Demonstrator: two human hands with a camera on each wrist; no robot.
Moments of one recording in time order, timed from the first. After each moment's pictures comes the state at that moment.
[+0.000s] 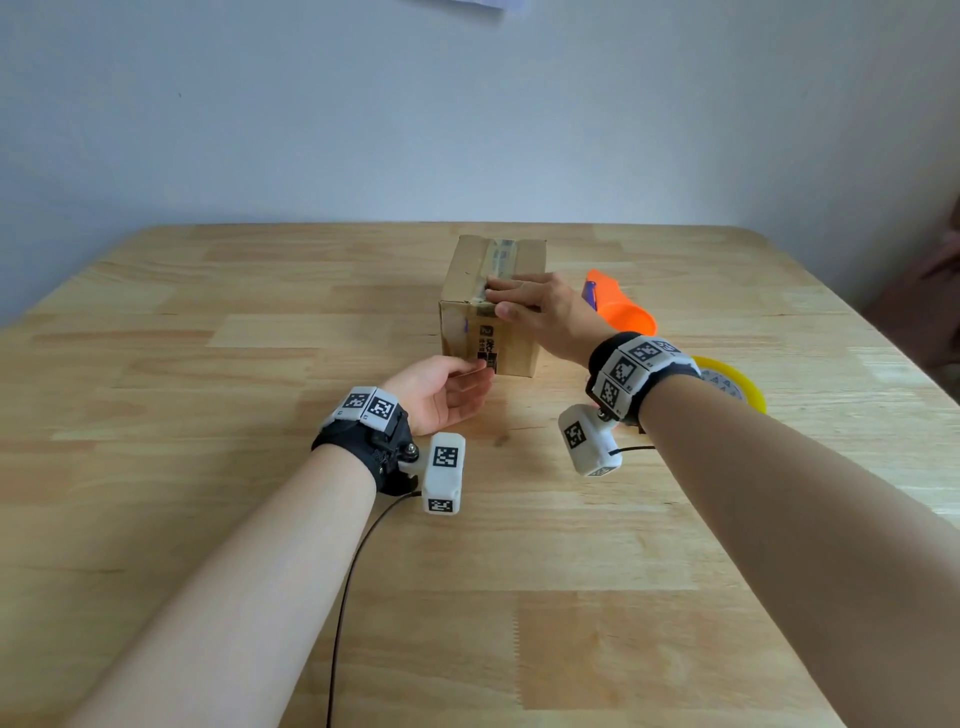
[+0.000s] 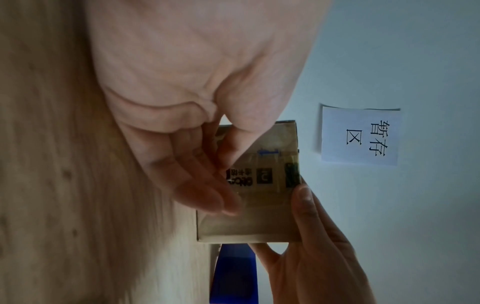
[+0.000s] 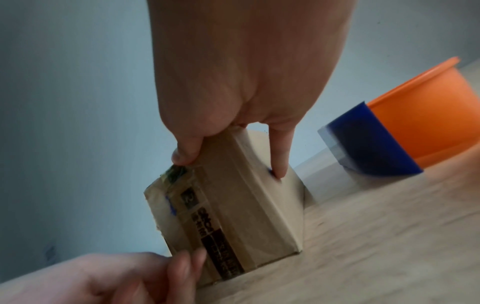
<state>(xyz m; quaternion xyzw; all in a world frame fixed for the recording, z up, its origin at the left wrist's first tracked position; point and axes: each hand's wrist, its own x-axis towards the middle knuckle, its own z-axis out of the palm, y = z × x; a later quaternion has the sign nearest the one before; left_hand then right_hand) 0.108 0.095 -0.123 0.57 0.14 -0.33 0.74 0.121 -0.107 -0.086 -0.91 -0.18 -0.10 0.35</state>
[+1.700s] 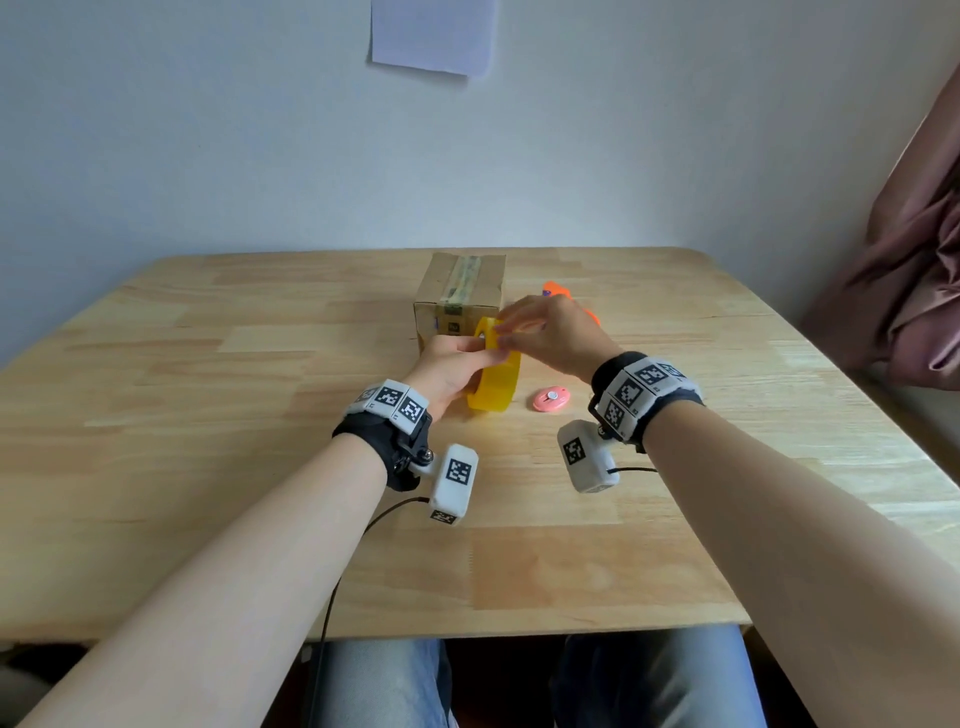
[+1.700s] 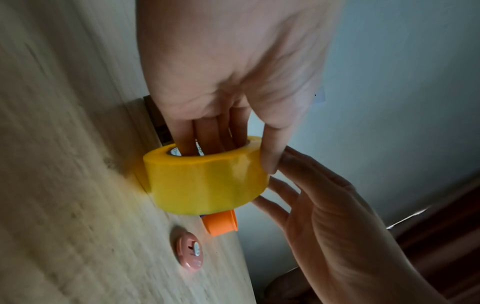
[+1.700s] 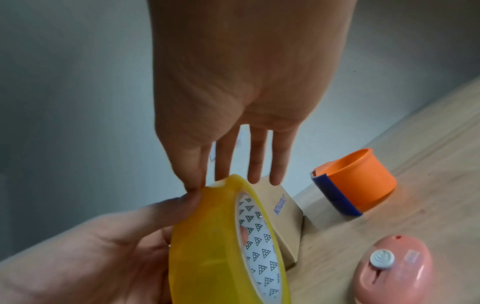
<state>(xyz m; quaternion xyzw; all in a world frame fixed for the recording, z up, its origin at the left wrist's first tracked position) 0.045 0.045 -0.096 0.71 -0.06 -0.16 0.68 0.007 -0.125 -0.044 -0.92 -0.09 -0.09 0.36</state>
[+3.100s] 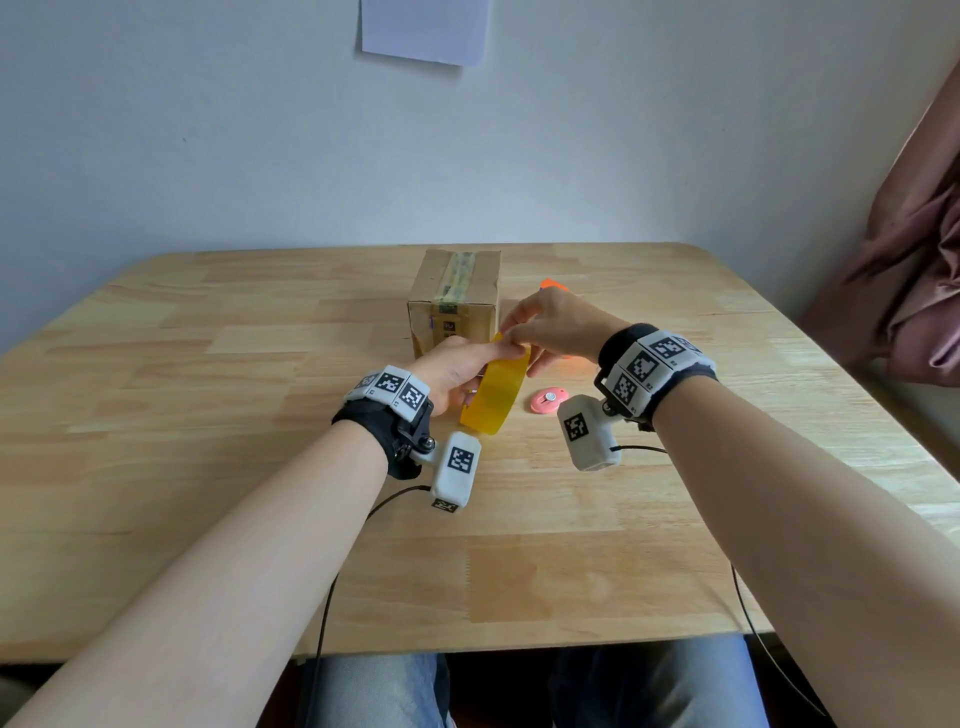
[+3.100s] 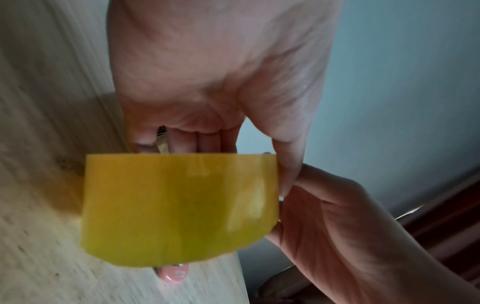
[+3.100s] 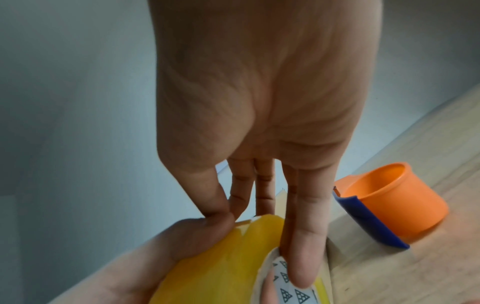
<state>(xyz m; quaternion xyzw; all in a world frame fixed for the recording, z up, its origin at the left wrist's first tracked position) 0.056 0.032 -0.087 0.74 -0.04 -0.26 0.62 0.018 -0.129 -0.023 -0.91 -0.01 0.07 0.40</state>
